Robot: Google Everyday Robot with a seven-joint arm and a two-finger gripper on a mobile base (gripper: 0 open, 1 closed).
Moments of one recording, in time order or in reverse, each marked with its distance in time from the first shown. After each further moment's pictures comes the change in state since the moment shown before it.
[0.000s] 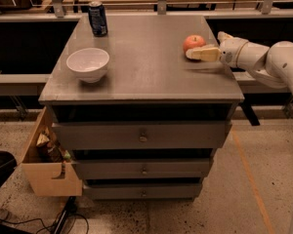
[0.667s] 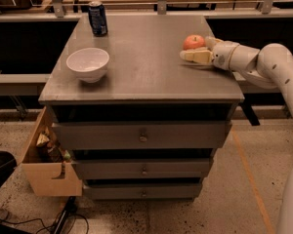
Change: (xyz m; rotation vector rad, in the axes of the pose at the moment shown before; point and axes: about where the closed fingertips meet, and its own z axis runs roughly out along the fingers) arm 0.020 0.009 0.022 -0.048 0.020 0.023
